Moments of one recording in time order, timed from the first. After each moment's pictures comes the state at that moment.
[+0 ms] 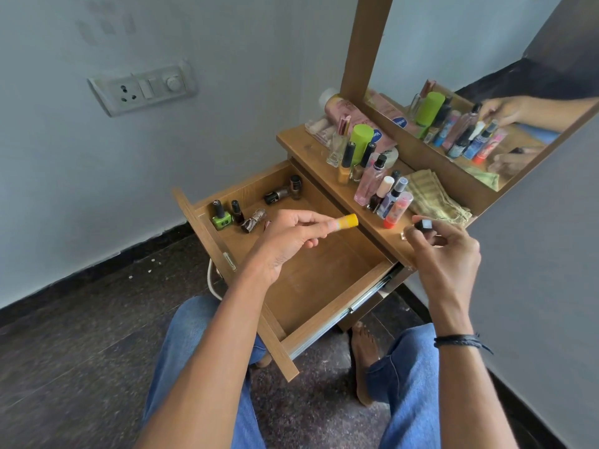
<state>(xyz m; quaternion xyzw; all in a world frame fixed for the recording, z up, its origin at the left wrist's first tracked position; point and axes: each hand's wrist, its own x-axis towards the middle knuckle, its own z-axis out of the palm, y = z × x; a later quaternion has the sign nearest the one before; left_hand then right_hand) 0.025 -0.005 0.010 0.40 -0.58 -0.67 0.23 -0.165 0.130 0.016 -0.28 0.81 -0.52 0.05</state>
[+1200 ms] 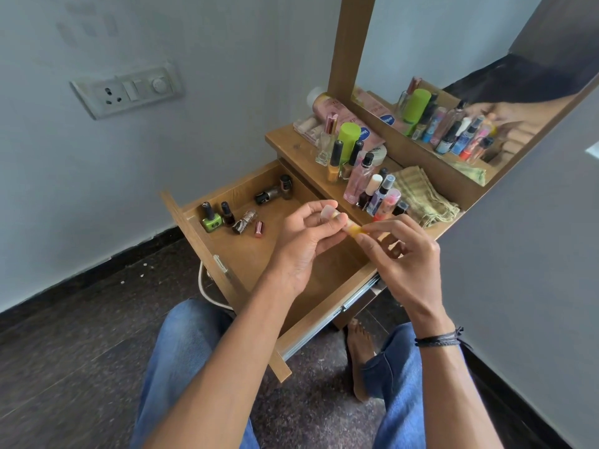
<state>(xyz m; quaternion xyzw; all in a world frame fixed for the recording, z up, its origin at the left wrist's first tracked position) -0.009 0.025 0.009 0.32 -0.37 -0.80 0.34 -0.144 0.136 0.015 -0.53 0.68 -0.50 0.04</state>
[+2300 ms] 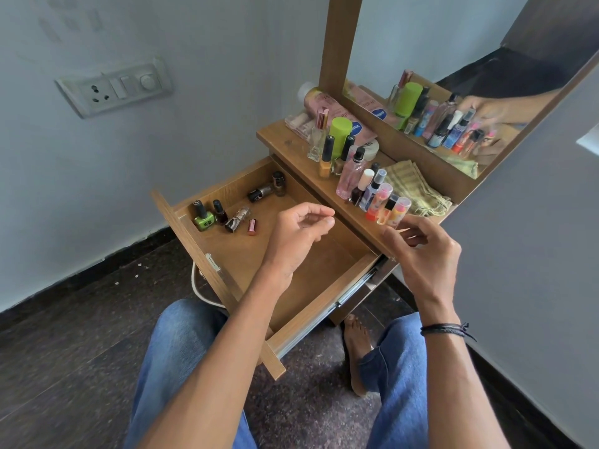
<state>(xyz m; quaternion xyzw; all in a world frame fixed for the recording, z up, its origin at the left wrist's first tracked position) -0.008 0.018 -0.005 0.38 -0.60 -0.62 0.33 -0.179 0.143 -0.009 -0.39 0.75 -0.53 0.02</state>
